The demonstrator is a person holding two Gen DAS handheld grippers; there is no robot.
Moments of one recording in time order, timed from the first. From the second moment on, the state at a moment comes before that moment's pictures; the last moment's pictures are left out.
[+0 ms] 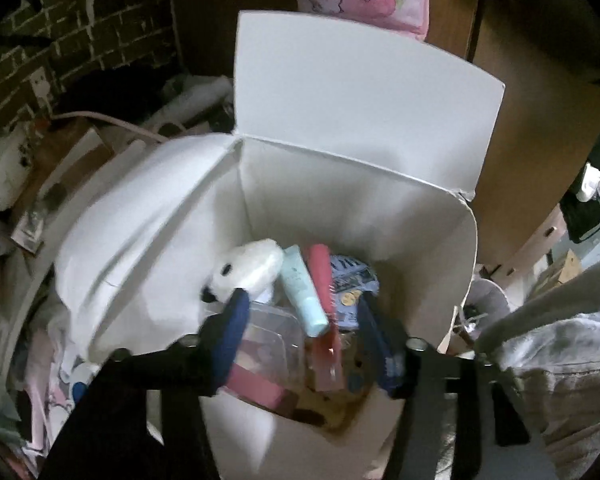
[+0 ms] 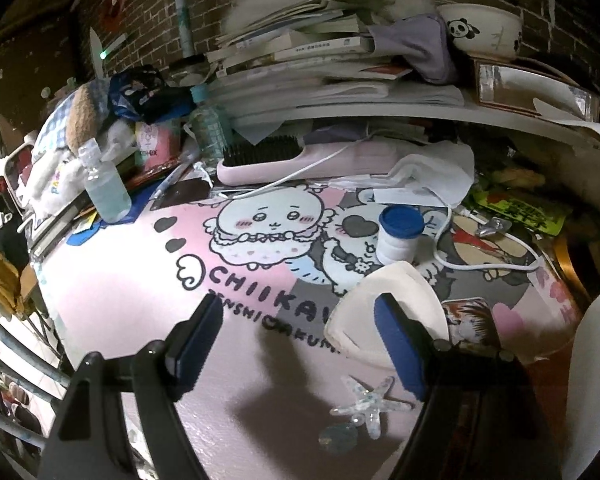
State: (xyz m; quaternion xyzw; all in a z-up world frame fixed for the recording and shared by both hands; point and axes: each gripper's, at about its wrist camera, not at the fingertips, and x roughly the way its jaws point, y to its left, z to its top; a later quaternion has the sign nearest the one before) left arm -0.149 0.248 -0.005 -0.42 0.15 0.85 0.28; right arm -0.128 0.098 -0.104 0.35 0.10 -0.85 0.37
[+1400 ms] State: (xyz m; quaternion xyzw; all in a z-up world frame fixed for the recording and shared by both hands) left arm 0.023 -0.054 0.003 -0.27 -0.09 0.96 -0.02; right arm -0.152 0.115 -0.113 0.38 0.09 -0.88 0.27
